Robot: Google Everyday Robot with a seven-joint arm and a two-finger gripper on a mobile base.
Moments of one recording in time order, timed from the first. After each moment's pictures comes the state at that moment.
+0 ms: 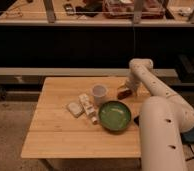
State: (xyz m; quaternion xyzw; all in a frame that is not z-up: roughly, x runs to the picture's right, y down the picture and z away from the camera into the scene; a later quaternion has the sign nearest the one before) arm 0.228 0.031 0.987 -0.25 -0.21 -0.44 0.84
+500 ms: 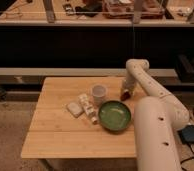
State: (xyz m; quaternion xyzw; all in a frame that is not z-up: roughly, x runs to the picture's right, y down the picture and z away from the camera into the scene) arm 0.207 0.030 0.998 -0.24 -0.22 -0.45 0.83
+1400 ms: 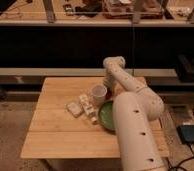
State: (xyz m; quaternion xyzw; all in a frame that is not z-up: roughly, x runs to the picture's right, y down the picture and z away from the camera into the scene) arm 0.075 0.026 1.019 -0.25 -0.25 -0.56 0.75
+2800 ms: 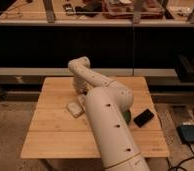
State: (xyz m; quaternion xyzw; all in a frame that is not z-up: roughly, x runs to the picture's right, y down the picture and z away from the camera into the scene) arm -0.117 0.032 1.004 -0.21 -0.29 -0.67 0.65
